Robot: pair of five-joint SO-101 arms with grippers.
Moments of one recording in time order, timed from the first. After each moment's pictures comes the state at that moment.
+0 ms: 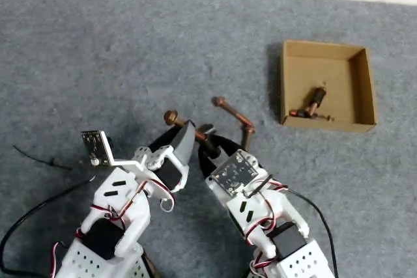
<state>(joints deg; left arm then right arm) 26.9 -104.0 93.0 29.9 48.1 -35.0 -101.7 95.8 28.4 21.6</state>
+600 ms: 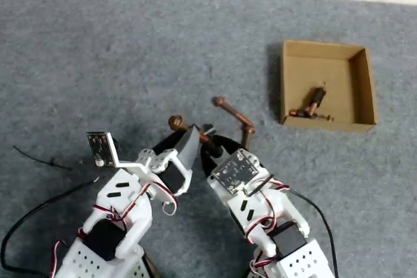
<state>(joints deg) 30.0 -104.0 94.0 30.4 47.8 -34.7 -101.5 95.8 28.4 21.6</state>
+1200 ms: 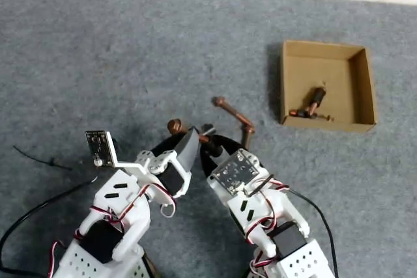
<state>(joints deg) 30.2 -104.0 90.7 35.4 47.8 -34.7 -101.6 95.8 28.4 21.6</state>
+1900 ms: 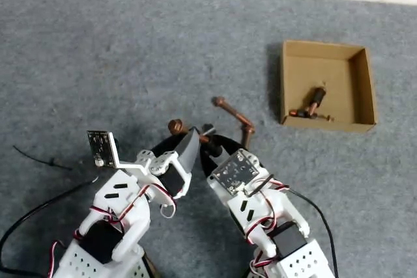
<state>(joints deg) 30.2 -104.0 90.3 35.6 45.2 -34.7 -101.6 95.8 28.4 21.6</state>
